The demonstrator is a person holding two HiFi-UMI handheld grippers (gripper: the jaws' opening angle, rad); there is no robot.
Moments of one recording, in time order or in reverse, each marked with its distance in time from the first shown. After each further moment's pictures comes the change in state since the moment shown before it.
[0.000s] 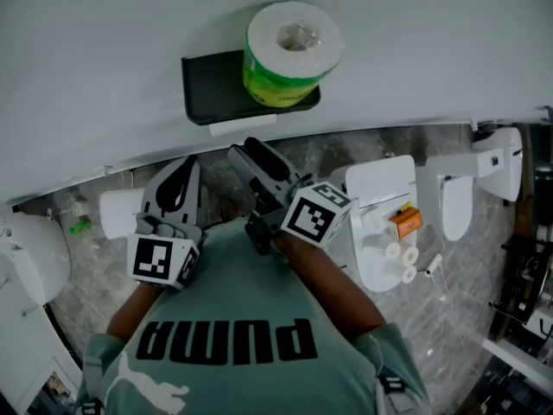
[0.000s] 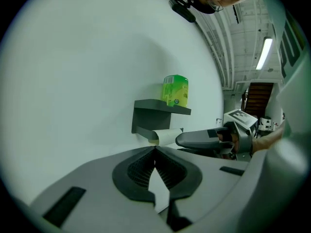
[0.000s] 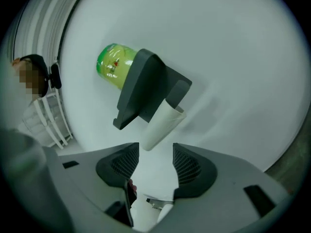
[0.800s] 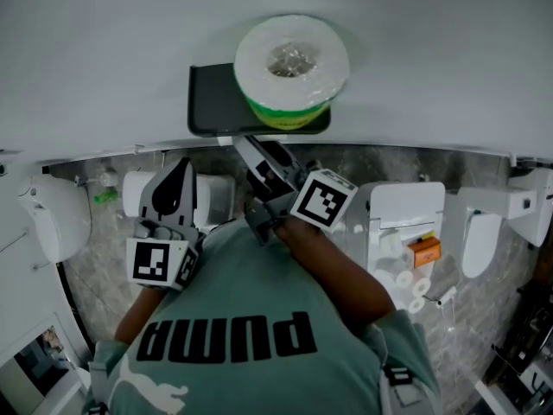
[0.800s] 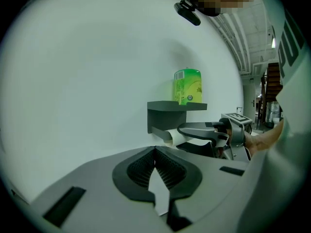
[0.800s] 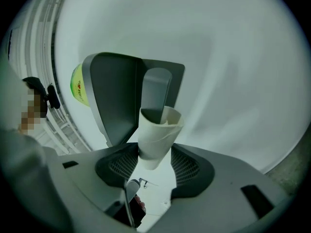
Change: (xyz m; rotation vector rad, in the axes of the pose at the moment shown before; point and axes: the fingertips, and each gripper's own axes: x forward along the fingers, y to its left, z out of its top) left arm -0.006 0.018 0.006 0.058 0.071 0.248; right arm 0.038 0.000 0.030 0.236 0.024 0.235
